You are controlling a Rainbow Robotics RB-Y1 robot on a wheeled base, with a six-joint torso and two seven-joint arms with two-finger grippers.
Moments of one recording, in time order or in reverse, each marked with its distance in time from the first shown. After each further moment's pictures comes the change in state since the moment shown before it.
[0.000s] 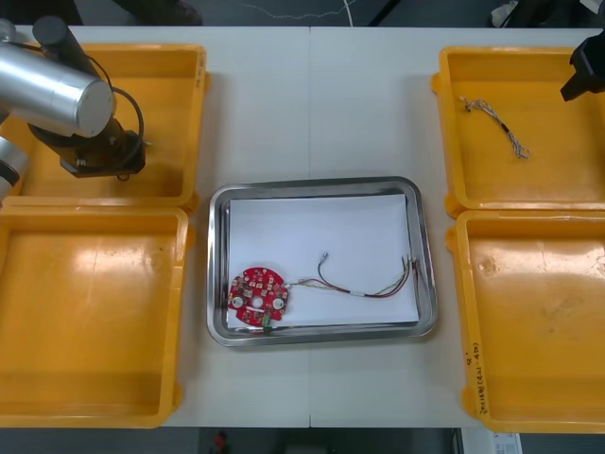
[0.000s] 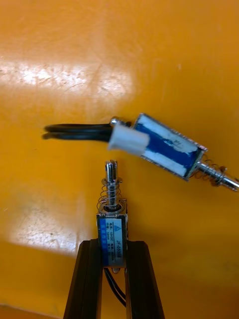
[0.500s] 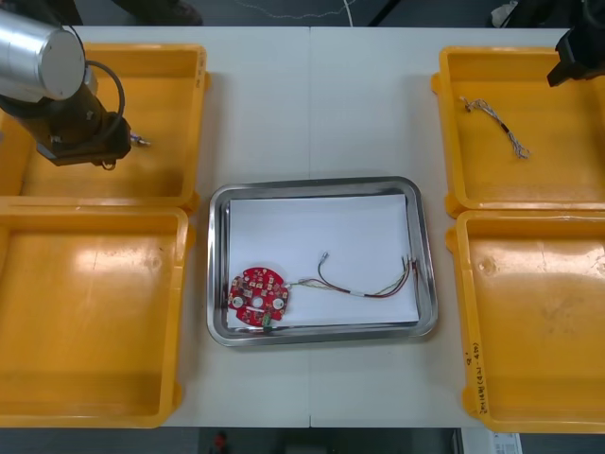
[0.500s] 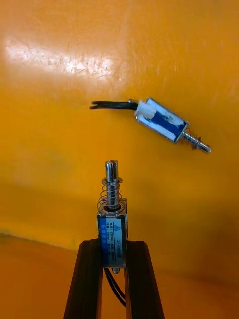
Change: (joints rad) right arm -0.145 0.037 0.000 0.322 0.052 -0.218 0.042; left arm 0.000 0.000 0.147 -0.137 0.001 0.237 0.000
